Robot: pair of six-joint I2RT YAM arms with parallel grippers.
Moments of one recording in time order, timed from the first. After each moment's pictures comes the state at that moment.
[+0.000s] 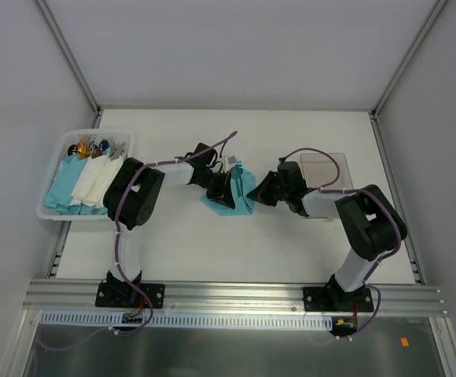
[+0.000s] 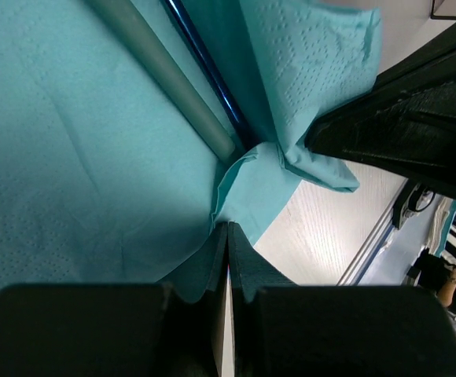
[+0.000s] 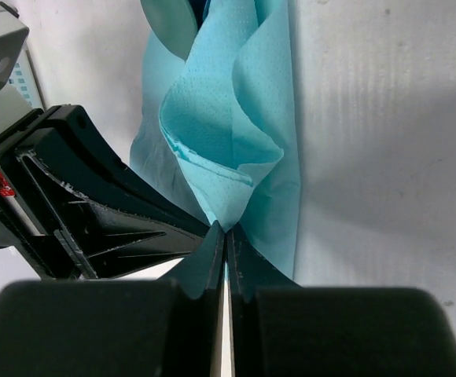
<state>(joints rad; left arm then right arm) -0.49 2.06 1.24 -0.28 0.72 -0.31 0.49 1.71 0.74 0.29 -0.28 0.98</state>
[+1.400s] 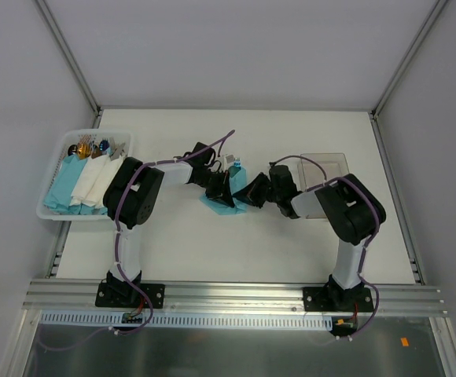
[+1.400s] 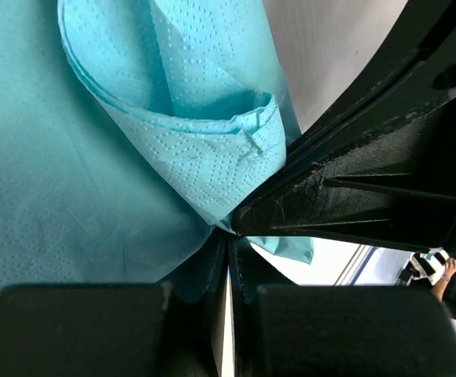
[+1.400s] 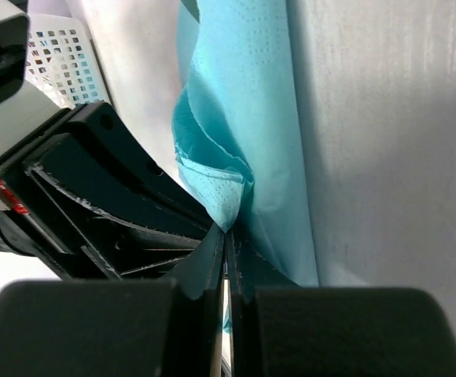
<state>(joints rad) -0.47 2.07 1.24 -0.27 0.74 -0.33 0.54 1.90 0.76 0.58 -0.40 1.23</state>
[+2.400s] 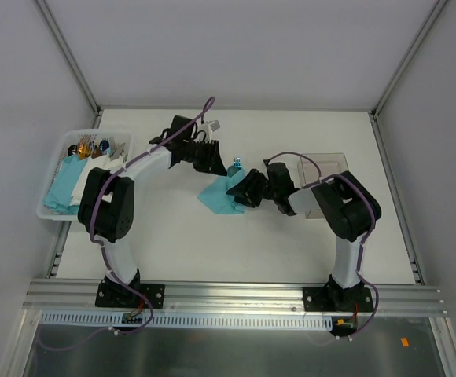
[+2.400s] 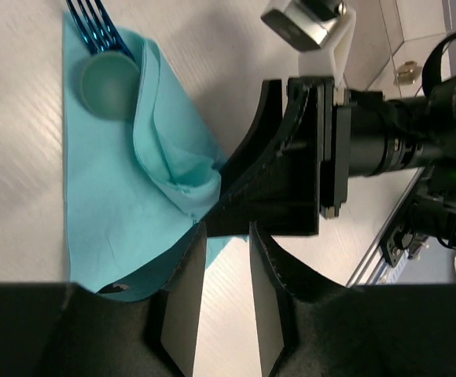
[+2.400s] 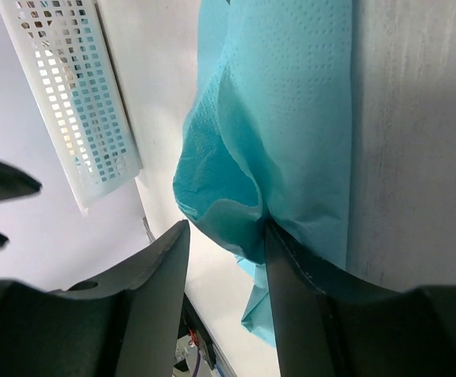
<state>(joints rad) -0.37 1.82 1.31 -0.34 0.69 -0.26 0.54 1.95 0.82 0.58 -0.48 1.18</state>
